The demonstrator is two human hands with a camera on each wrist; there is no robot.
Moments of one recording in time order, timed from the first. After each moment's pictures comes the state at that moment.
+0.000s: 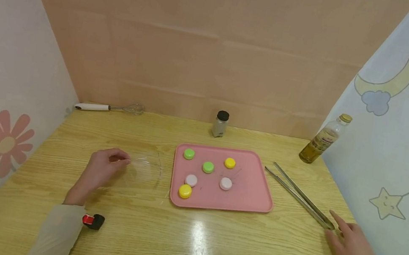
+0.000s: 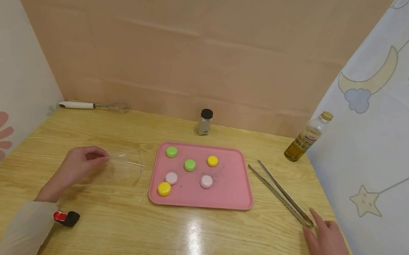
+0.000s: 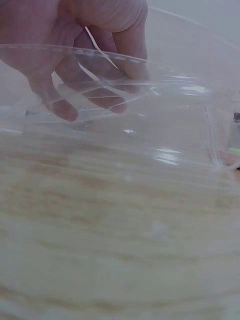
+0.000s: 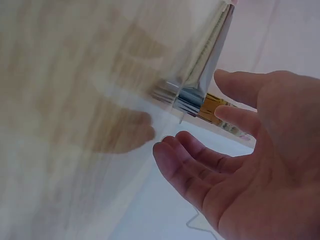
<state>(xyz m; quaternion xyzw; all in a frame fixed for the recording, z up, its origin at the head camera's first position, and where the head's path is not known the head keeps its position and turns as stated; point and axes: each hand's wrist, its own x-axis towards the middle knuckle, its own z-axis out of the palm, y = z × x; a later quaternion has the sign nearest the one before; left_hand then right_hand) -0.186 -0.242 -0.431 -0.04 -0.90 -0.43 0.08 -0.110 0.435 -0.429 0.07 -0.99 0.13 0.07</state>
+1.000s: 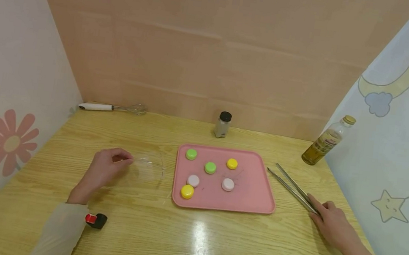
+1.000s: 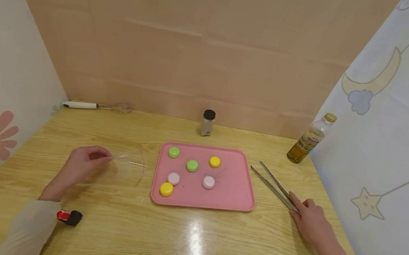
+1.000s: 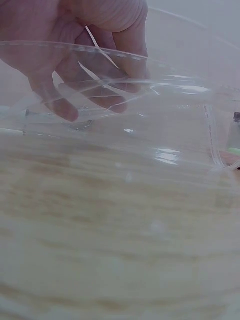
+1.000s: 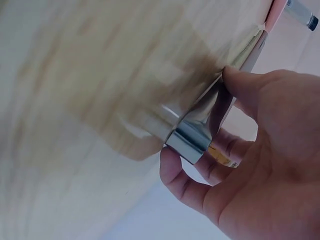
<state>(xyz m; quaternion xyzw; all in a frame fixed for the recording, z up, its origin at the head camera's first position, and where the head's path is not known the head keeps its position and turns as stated) -0.186 -0.241 -0.429 -0.05 -0.90 -0.43 0.09 -0.165 0.417 -0.435 0.15 -0.99 0.06 0.03</state>
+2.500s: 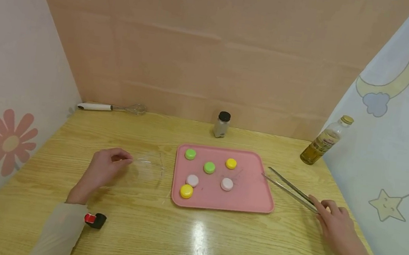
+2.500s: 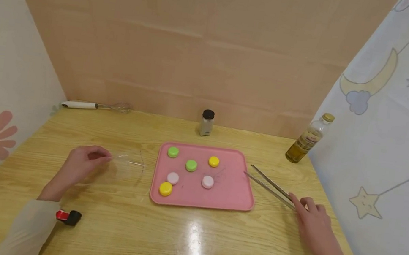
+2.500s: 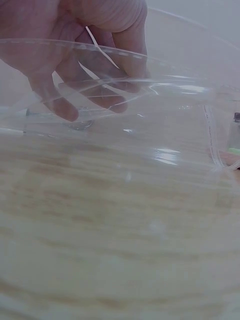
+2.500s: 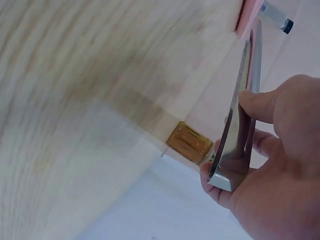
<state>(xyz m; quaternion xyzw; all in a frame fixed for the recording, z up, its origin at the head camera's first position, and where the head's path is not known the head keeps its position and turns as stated) -0.186 -0.242 -0.433 -0.05 -0.90 -0.43 0.09 -0.148 0.410 -0.432 0.27 -0.93 0.03 0.24</state>
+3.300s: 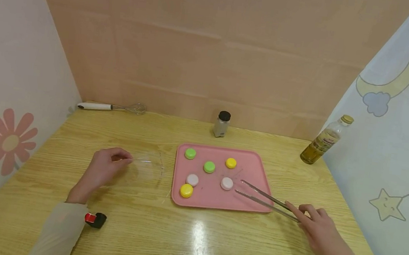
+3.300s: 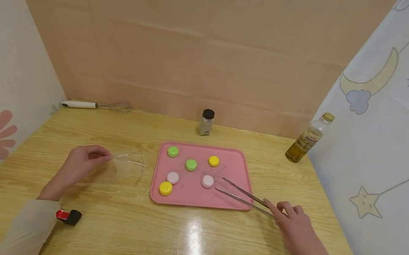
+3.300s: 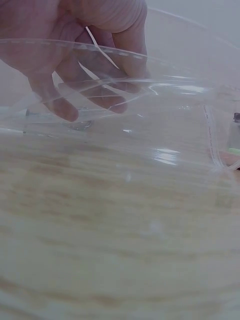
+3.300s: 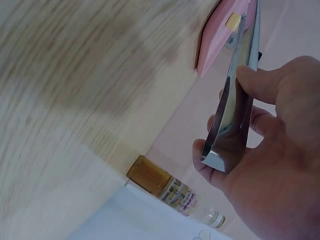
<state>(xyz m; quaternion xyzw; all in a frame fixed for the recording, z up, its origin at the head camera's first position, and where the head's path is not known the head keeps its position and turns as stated) -0.186 -0.241 -0.431 -0.05 -0.90 -0.43 0.09 -0.126 0.363 -0.417 0.33 -0.93 0.05 0.17</state>
